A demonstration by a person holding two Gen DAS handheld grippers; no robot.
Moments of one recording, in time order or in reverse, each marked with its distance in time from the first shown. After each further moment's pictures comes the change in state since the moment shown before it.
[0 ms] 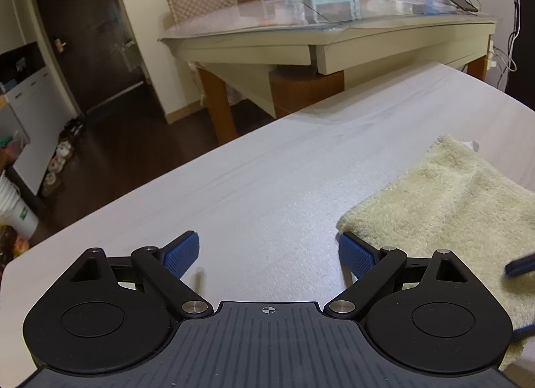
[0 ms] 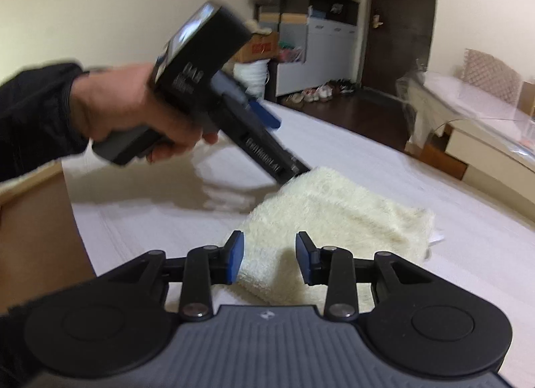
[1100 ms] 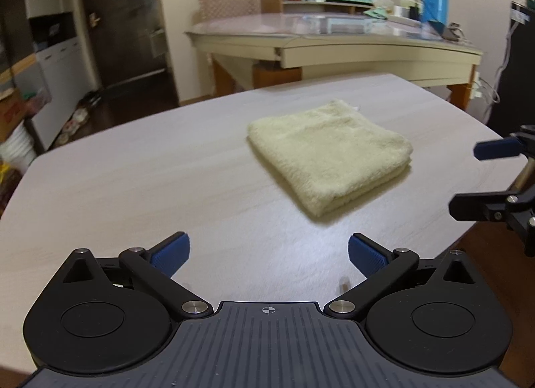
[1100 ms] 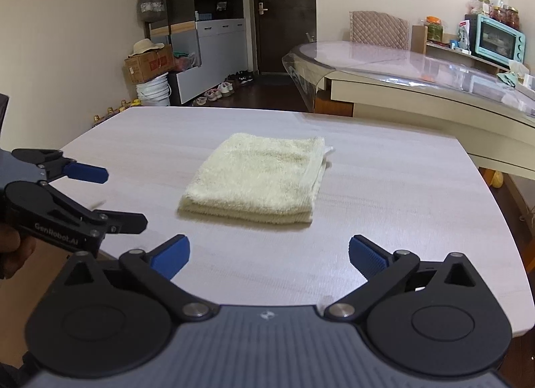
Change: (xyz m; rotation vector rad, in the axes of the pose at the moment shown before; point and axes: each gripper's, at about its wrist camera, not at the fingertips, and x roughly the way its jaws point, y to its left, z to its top) left arm -0.134 -0.084 -0.095 -0.219 -0.032 0.023; right arm -0.079 0.024 -0.047 0.316 0.015 -0.288
